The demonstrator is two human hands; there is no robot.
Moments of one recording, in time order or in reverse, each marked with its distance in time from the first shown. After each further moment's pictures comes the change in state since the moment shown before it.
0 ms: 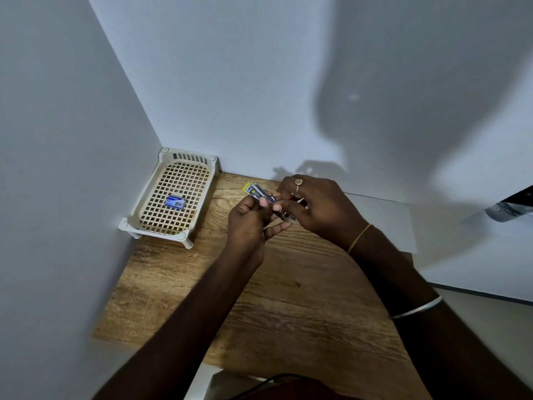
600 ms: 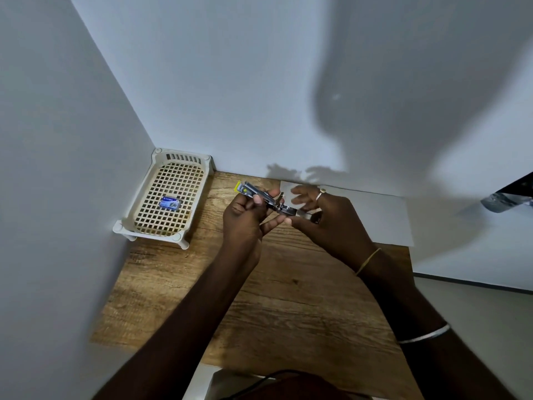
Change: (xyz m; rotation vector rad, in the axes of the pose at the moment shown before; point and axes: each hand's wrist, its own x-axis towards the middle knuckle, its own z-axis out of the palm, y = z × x) left_hand 0.005 -0.010 0.001 -0.085 -0.055 0.094; right_hand -0.045 0.011 0.008 0.146 0.096 0.333
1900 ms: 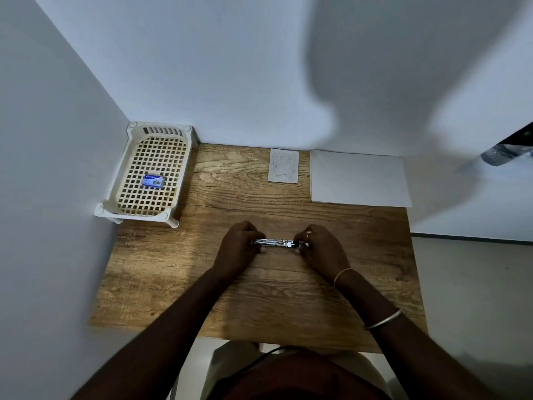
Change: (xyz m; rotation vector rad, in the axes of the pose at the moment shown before) left_hand 0.012 -0.111 -0.119 1.513 -0.389 0.302; right_hand -0.088 0.114 0.106 -0.276 -0.248 0.220
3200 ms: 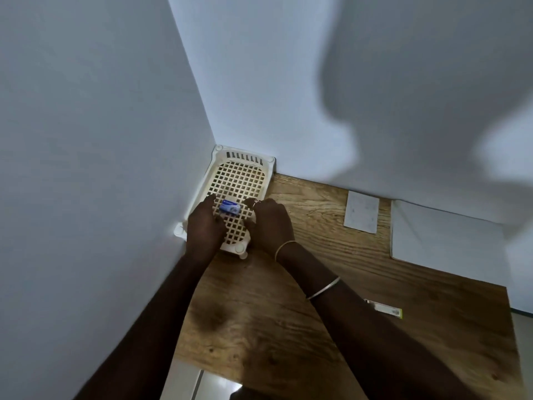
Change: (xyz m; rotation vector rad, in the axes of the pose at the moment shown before) left_hand 0.019 -0.125 -0.189 -0.085 0.510 -0.414; right_hand 0.187 -0.251 0.048 0.050 0.146 -0.290
